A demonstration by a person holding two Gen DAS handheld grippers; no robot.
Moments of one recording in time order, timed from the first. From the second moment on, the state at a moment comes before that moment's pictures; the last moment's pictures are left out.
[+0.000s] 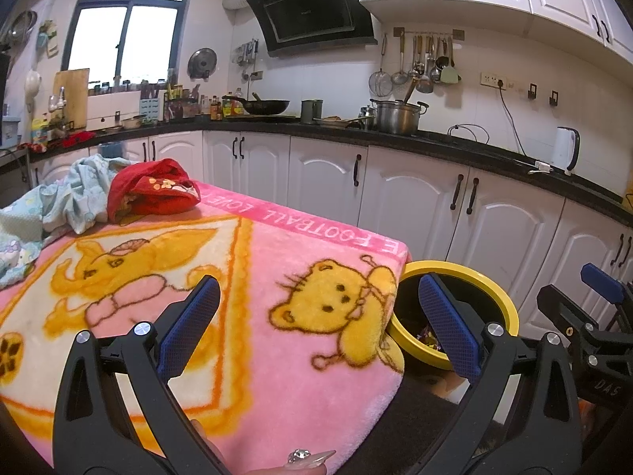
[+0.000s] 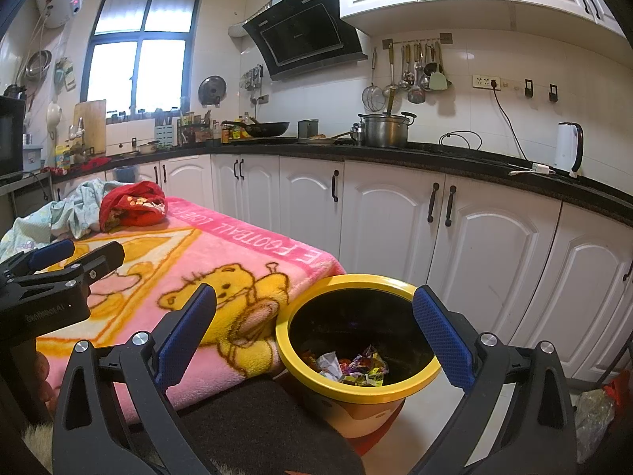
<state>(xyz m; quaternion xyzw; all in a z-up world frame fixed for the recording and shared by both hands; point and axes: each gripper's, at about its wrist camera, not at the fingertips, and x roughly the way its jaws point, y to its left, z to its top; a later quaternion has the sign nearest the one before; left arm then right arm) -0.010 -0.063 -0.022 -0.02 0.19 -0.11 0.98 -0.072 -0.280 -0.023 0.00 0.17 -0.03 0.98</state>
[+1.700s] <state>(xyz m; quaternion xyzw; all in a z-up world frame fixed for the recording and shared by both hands) -0.010 -0.063 -0.021 -0.02 0.19 -0.11 0.98 -0.072 -0.279 -0.024 -0.01 0.17 -0.03 0.98</state>
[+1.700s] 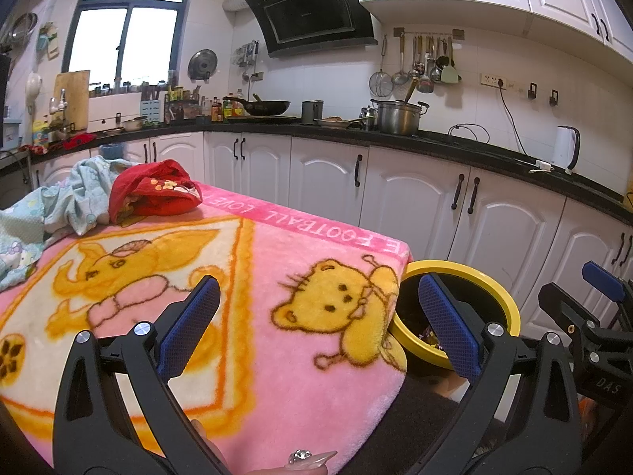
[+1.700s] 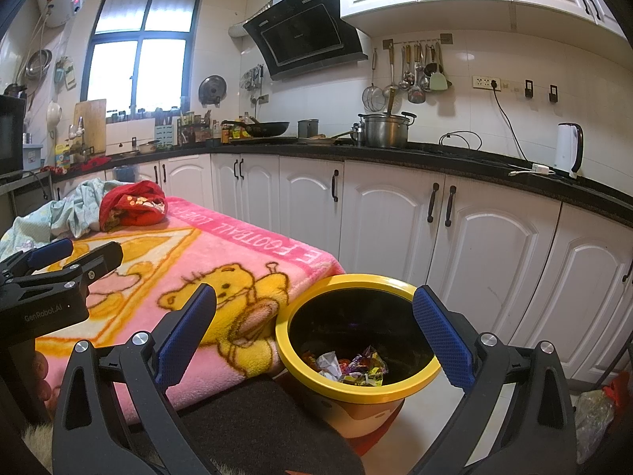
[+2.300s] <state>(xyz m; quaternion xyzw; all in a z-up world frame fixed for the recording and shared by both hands) -0.004 0.003 -0.023 -0.08 0.26 -0.05 0.96 -0.051 -0.263 -0.006 -0.01 0.17 0.01 0.99</state>
